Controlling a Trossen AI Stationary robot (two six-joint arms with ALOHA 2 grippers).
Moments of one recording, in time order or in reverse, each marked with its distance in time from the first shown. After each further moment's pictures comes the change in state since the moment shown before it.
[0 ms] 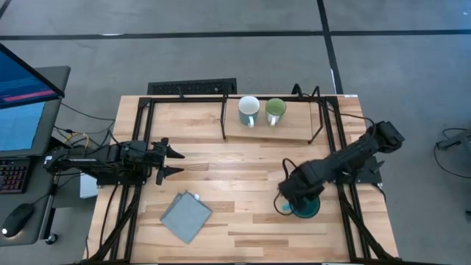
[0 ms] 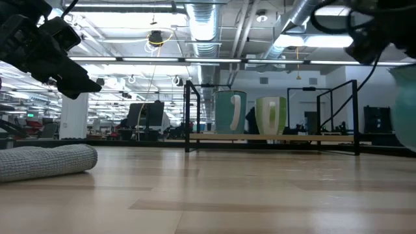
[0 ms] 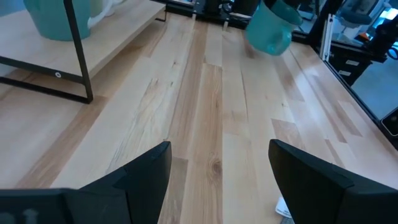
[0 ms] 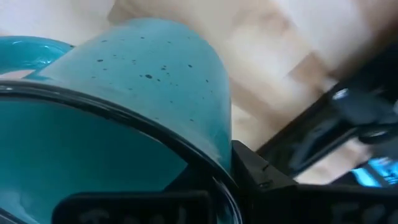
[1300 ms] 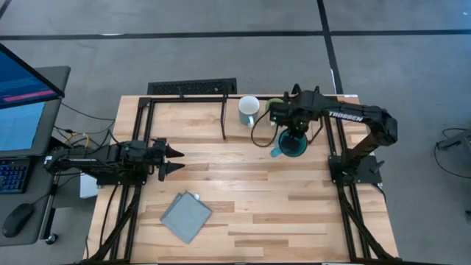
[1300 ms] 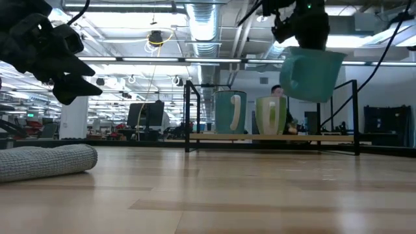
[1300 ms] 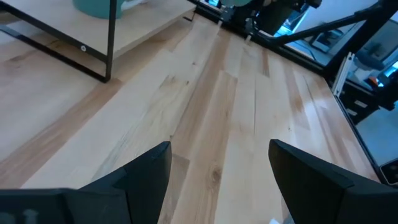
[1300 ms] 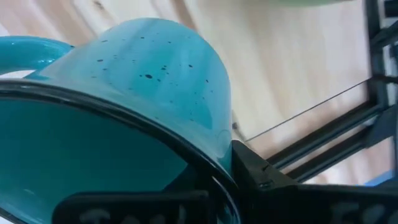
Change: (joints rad) left arm 0.000 0.000 0.000 0.000 -0.075 -0.223; right arm -0.682 -0.004 0.412 -0.239 0.434 -1.041
